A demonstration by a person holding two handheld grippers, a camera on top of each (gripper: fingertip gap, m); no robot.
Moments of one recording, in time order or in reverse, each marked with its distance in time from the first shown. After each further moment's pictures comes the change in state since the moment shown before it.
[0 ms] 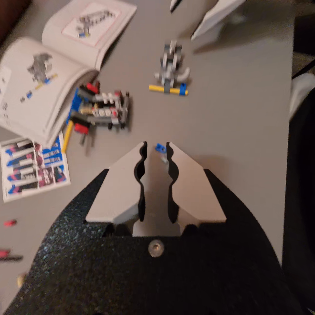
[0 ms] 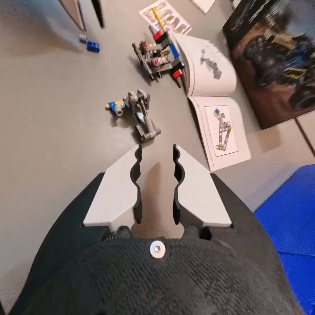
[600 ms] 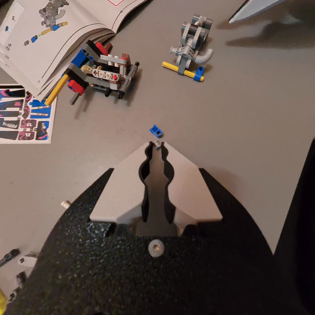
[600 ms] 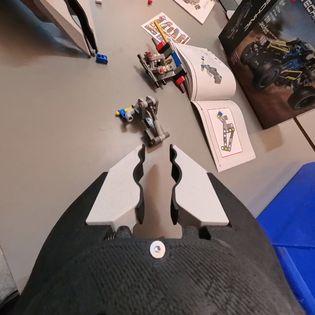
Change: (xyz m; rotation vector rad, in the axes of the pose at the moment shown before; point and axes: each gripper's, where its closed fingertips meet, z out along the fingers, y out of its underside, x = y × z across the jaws) left arm 0.007 0.020 0.009 0.013 -0.179 -0.182; right arm -0.012 -0.006 -0.004 0.049 0.024 0.038
